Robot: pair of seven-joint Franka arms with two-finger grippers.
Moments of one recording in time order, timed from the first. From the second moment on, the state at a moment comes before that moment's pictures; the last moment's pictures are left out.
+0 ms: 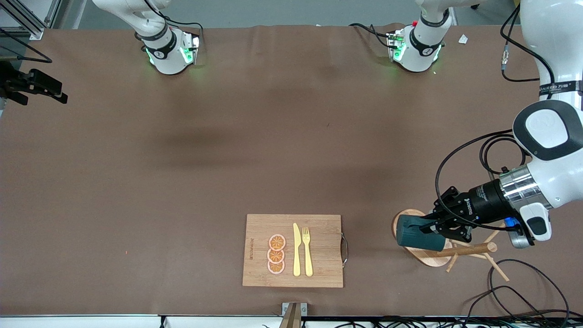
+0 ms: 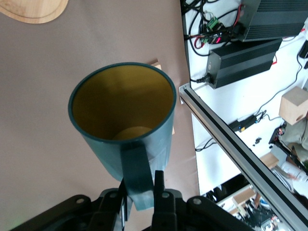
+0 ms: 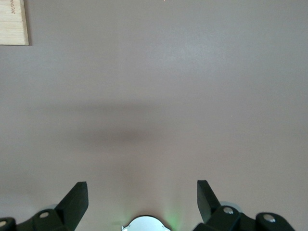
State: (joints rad) left arm 0.06 0.54 -0.23 -1.29 -0.67 2.05 -1.05; right arm 0.03 -0.10 -0.10 -1.63 0.00 1.44 -0.09
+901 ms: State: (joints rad) left arm 0.18 0.61 -0.23 -1.29 -0.79 1.94 -0.76; right arm 0.03 -0.10 -0.09 -1.63 0.00 1.46 -0.09
